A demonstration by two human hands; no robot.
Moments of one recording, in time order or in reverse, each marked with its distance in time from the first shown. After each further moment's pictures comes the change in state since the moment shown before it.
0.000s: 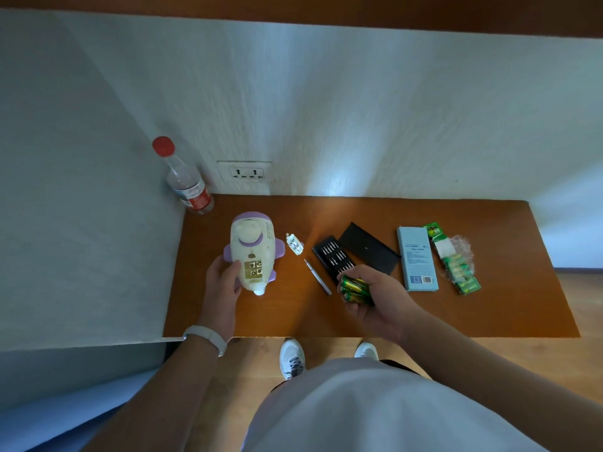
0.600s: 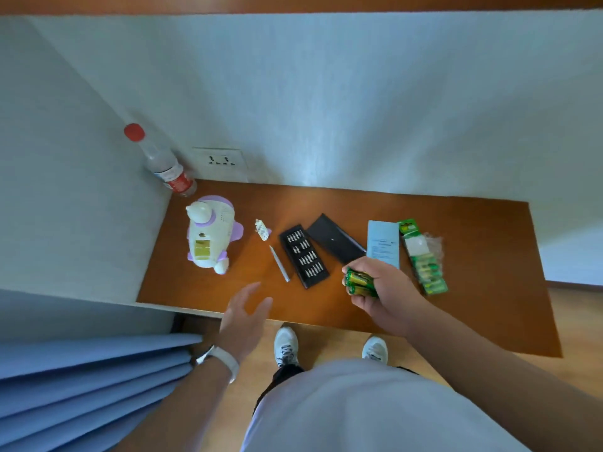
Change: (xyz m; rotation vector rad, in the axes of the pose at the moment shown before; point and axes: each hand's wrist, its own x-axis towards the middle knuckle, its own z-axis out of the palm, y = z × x) left_hand -0.104 -0.073 0.111 0.740 0.126 0.025; right_hand -0.013 -0.057 -0.113 -0.091 -0.077 -0.030
